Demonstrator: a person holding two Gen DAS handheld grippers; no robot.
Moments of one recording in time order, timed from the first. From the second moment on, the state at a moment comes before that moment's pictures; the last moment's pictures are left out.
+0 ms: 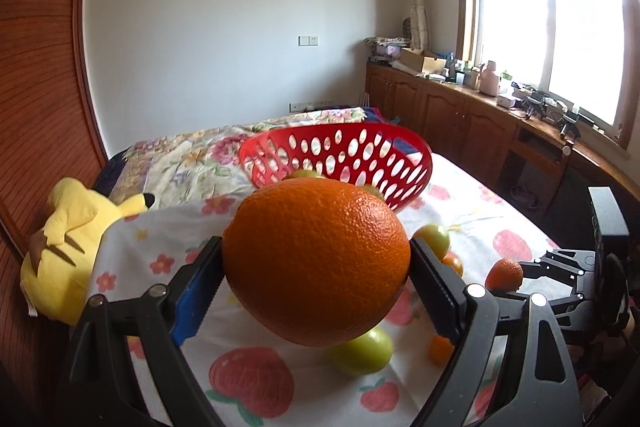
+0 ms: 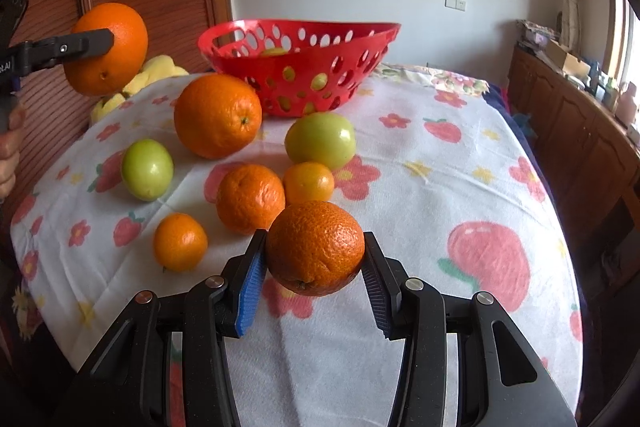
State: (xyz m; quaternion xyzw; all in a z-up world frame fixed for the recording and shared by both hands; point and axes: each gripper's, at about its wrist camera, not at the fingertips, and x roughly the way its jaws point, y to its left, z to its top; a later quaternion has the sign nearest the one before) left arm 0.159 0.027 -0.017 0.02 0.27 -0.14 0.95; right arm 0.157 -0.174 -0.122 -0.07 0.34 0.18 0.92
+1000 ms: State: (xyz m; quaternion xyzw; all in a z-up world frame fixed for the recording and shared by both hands) left arm 0.275 -0.020 -0.028 0.06 0.31 -0.15 0.94; right arm 0.342 -0.124 -0.052 -0.14 0.31 0.28 0.90
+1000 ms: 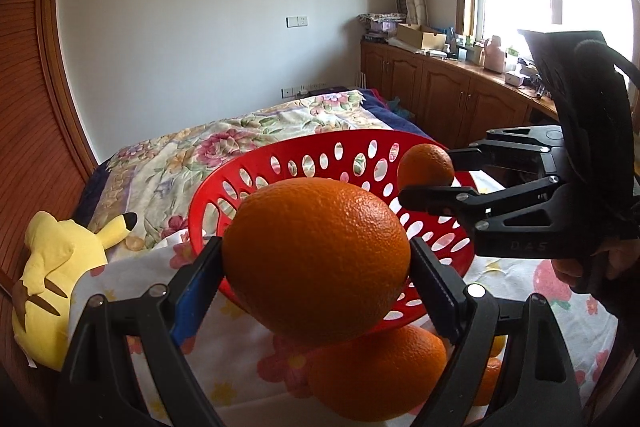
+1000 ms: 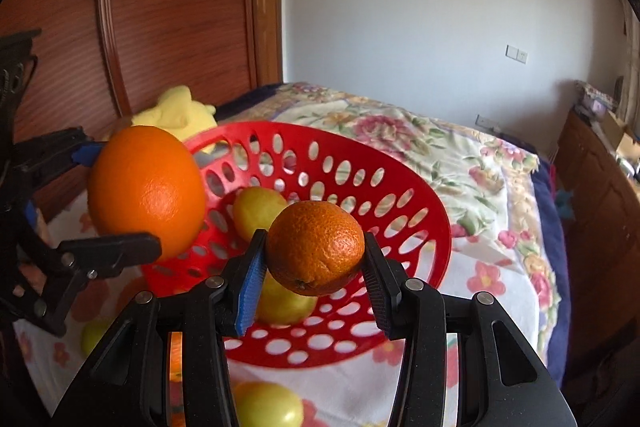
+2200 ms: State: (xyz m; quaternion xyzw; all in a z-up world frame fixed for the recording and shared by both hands) left arm 0.307 -0.046 -0.064 0.09 0.36 -0.11 0.92; right arm 0.325 -0.150 -0.058 -0.09 0.31 0.27 0.91
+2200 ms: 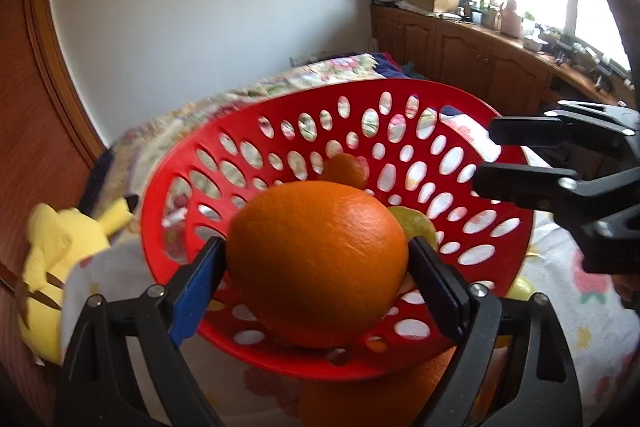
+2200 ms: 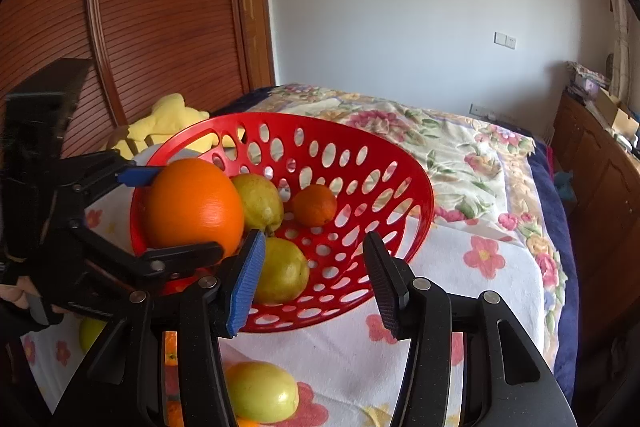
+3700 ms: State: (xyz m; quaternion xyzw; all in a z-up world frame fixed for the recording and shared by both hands) left arm 0.135 0.004 -0.088 0.02 0.28 -0.11 0.95; right arm 0.162 -0.137 -0.098 -0.04 0.32 0.23 0.92
